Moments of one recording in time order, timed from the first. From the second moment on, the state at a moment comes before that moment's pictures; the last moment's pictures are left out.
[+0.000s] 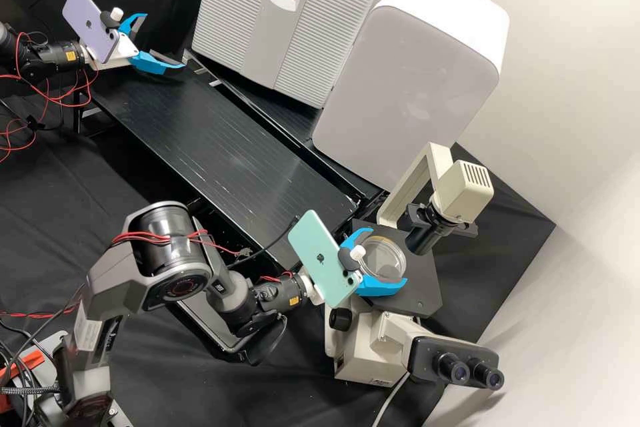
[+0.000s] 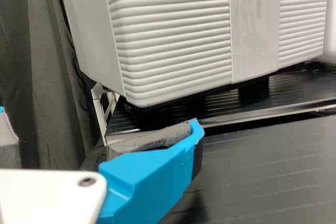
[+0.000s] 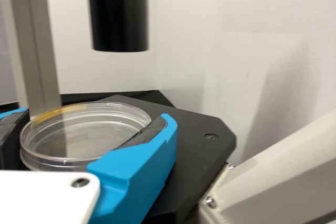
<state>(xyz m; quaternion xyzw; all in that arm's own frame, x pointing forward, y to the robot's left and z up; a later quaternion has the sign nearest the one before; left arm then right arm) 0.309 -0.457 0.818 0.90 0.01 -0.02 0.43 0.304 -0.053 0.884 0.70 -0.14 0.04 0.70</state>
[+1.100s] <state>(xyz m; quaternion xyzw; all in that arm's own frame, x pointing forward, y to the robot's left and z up) 0.309 -0.457 0.818 0.90 0.01 -0.02 0.43 0.336 -0.065 0.890 0.69 -0.17 0.03 0.71</state>
